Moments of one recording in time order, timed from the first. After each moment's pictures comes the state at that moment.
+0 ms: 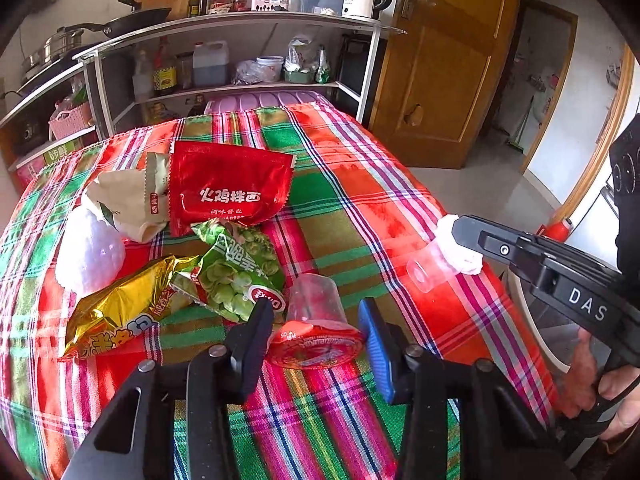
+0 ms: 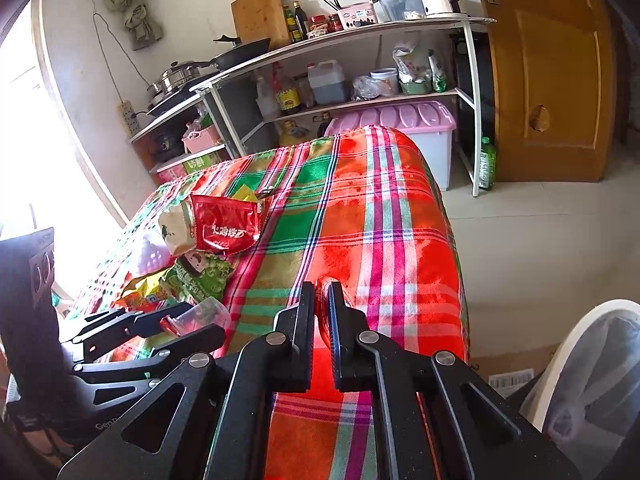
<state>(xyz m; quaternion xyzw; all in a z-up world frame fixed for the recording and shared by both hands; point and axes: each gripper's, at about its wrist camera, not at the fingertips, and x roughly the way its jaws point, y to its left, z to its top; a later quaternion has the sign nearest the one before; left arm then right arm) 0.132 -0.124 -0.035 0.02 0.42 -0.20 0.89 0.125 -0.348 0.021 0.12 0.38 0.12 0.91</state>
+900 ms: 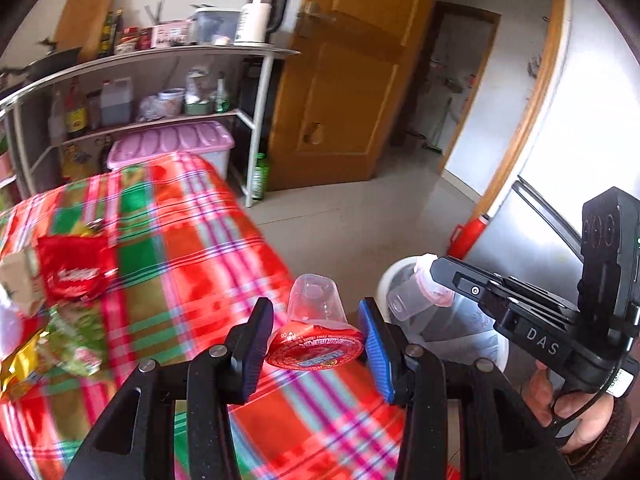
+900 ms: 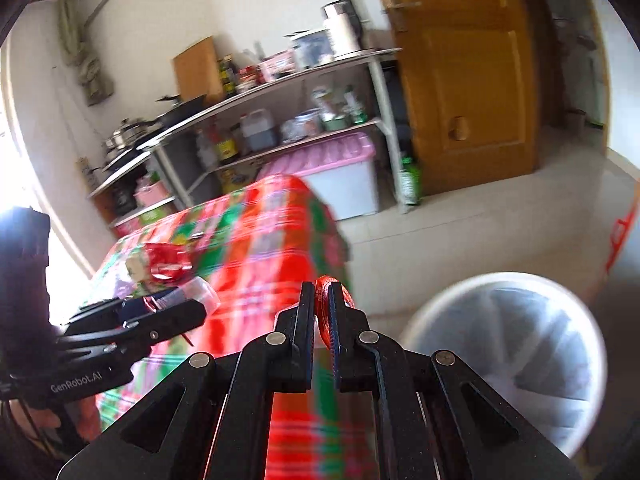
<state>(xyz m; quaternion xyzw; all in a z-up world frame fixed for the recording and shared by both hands) 0.095 -0.234 0.017 0.02 0.37 -0.36 0.86 0.032 -0.469 0.057 0.15 0.33 -0.01 0.93</state>
